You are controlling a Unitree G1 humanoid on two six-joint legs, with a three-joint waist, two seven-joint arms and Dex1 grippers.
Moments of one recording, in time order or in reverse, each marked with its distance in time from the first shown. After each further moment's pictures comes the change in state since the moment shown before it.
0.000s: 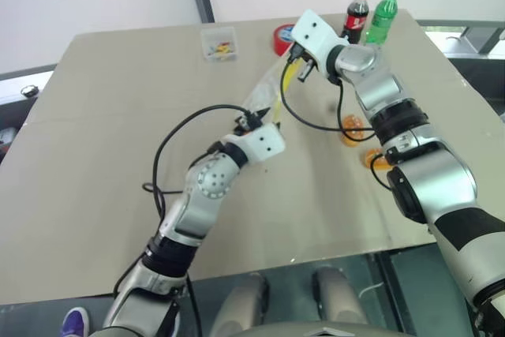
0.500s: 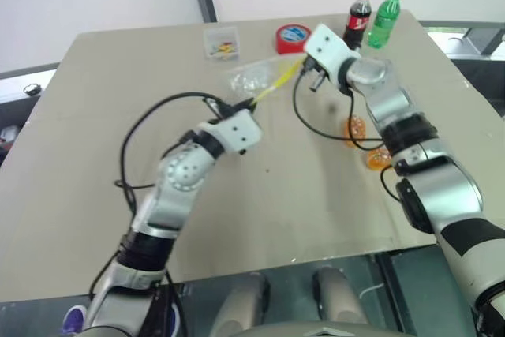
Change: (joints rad) left arm -0.015 0.160 0.176 0.059 -0.197 -0.222 -0.084; right arm 0.242 -0.098 0.019 -0.261 -0.016 0.025 0.050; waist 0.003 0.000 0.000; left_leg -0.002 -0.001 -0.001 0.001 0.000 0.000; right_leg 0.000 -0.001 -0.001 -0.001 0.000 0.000
